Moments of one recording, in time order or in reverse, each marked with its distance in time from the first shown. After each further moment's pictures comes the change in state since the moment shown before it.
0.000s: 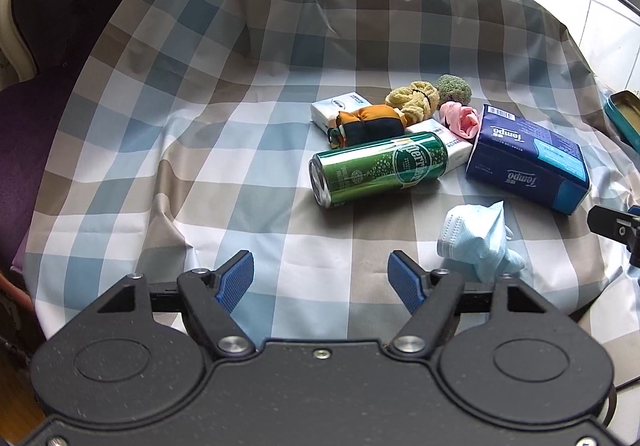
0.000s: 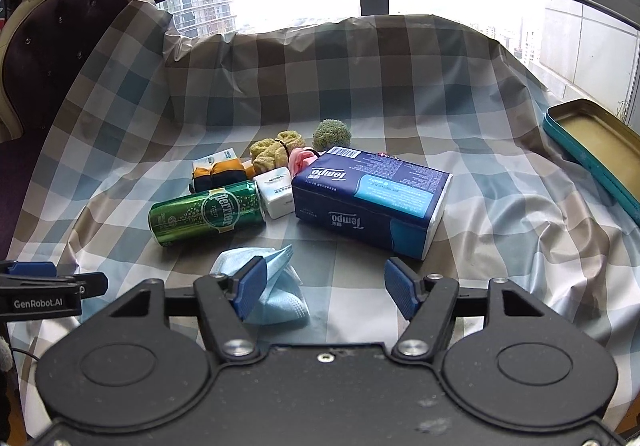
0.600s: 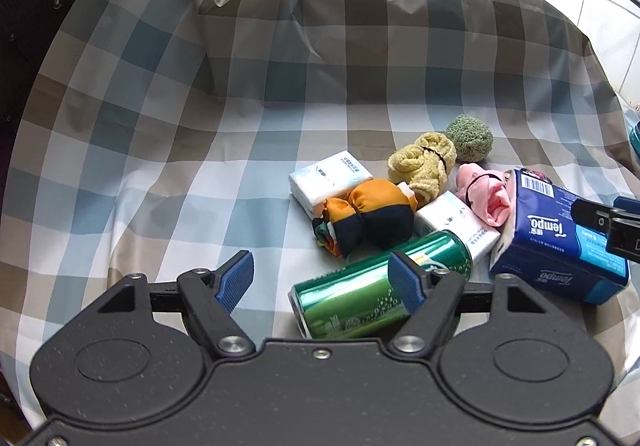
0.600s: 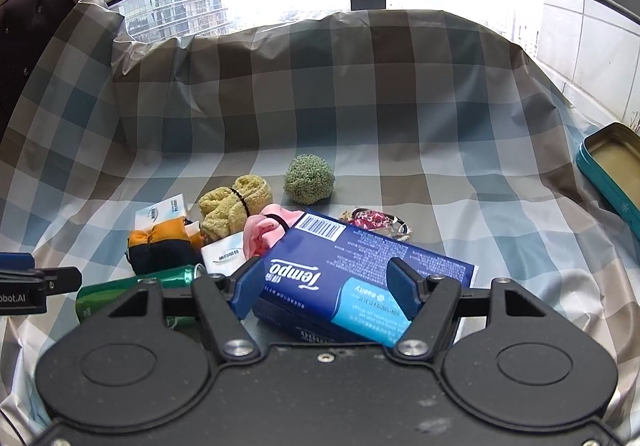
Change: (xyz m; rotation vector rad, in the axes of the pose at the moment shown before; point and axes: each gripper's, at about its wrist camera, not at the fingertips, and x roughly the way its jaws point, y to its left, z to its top) left arm 0.088 -0.012 0.105 0.039 0.030 -0.023; right arm 0.130 -0.016 0.091 0.002 0.021 -0.027
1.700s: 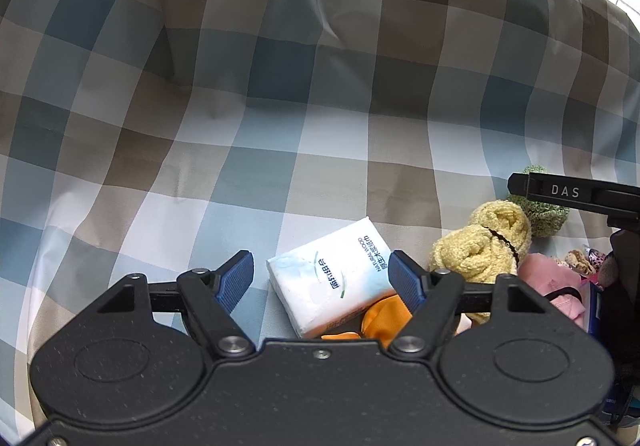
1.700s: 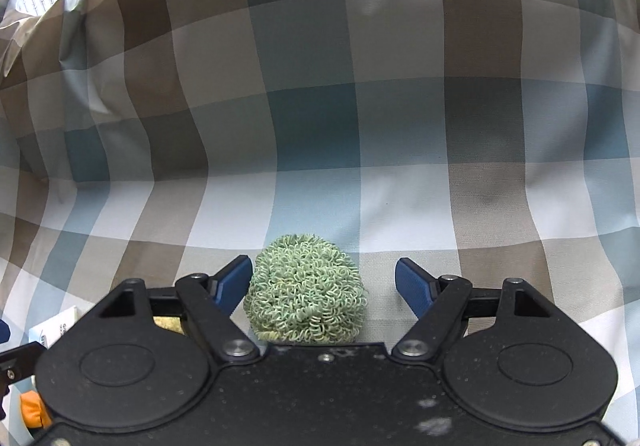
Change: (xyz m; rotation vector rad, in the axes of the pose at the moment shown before) left arm 0.129 0.003 0.070 -0.106 0.122 -0.019; right arm 0.243 0.004 0.096 0.039 0.188 0.015
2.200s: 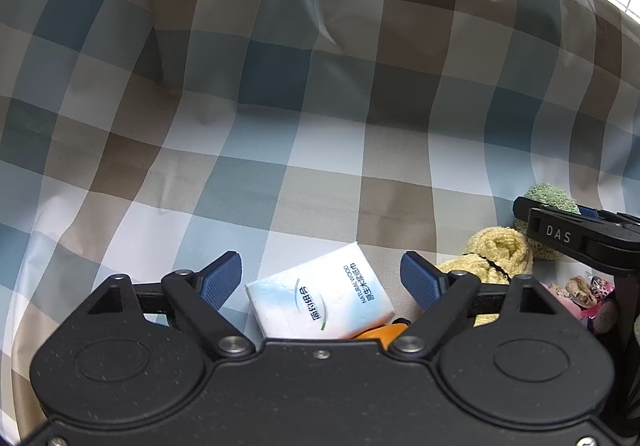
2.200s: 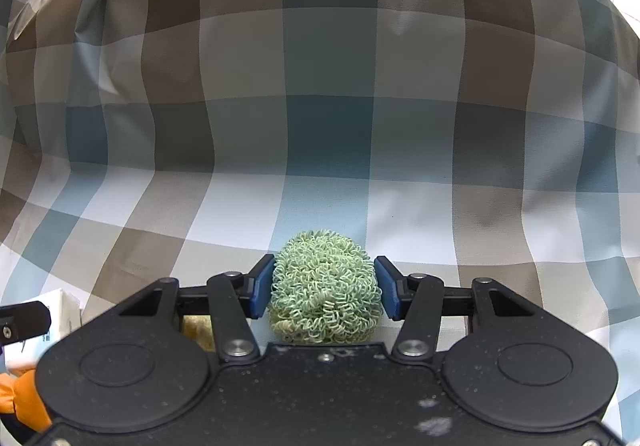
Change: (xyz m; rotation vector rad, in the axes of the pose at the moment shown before) left arm 0.015 -0.006 0.009 -0.029 0.000 0.006; right arm -0.004 0.017 -0.009 -0.085 -0.058 -0.059
